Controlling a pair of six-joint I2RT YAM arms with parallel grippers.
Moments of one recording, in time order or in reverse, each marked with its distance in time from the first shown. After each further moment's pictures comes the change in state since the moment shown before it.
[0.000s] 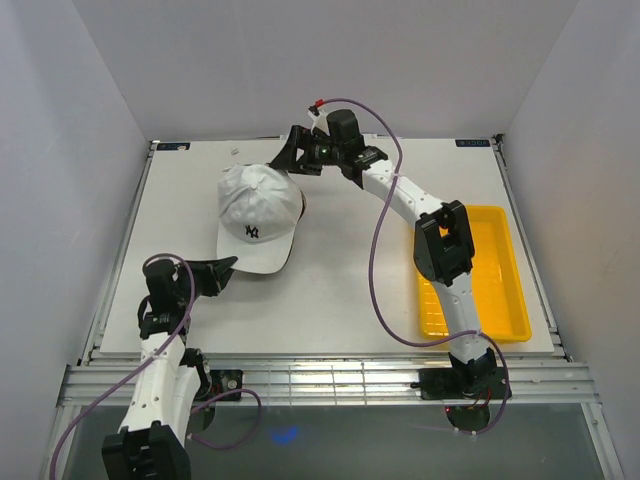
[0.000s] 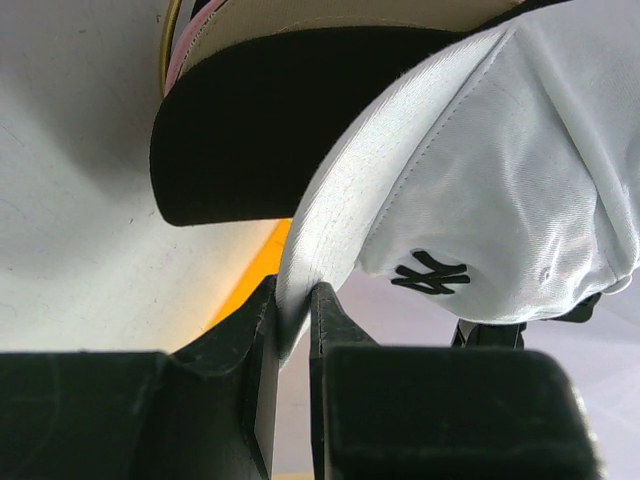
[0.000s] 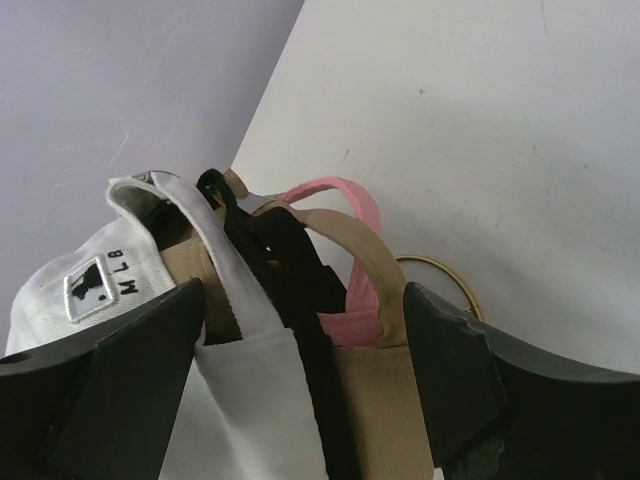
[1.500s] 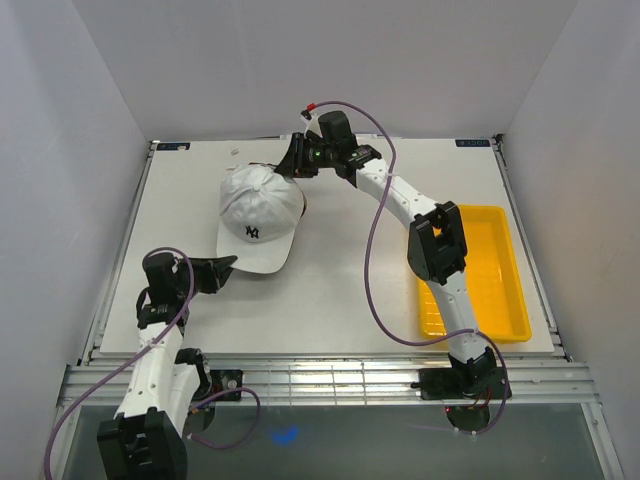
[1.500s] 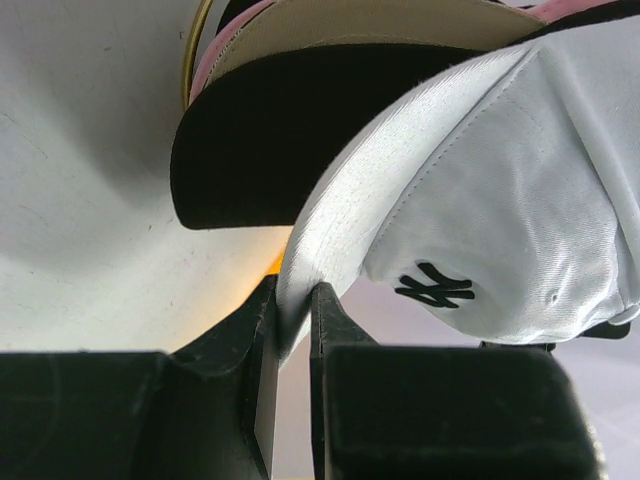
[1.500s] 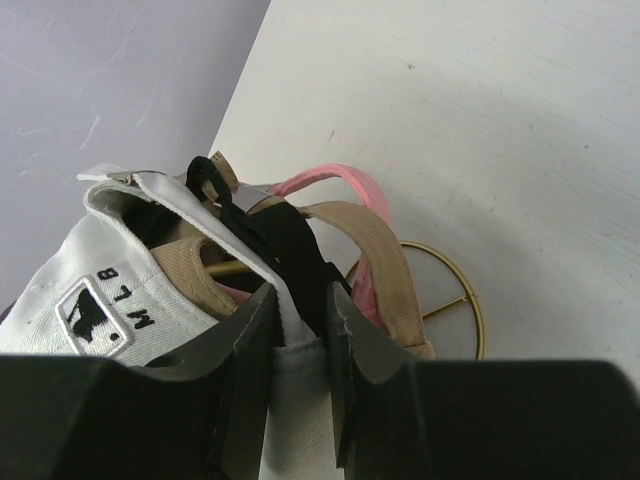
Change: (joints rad) left arm 0.000 0.092 0.061 -0.052 -0.014 0.055; right arm 0.019 0.058 0.086 -0.135 0.032 -0.057
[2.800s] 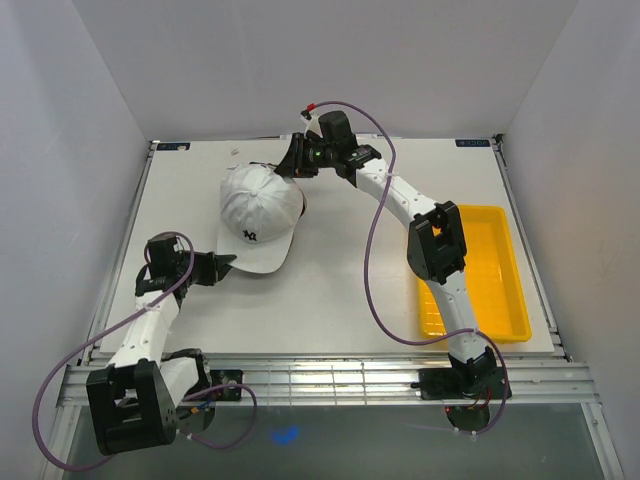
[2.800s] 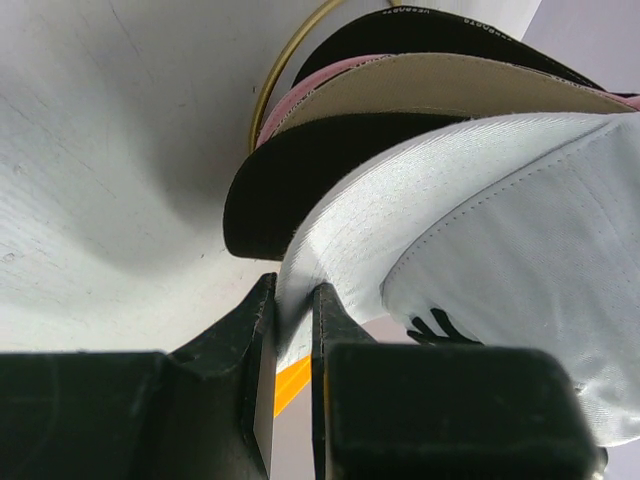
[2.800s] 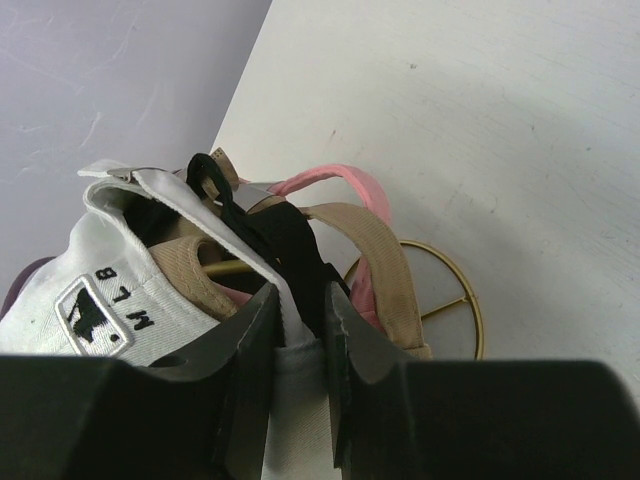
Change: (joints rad) left arm -0.008 0.257 0.151 -0.113 -0.060 0.105; right arm -0.003 0.011 0.008 -0.004 -0.016 -0.003
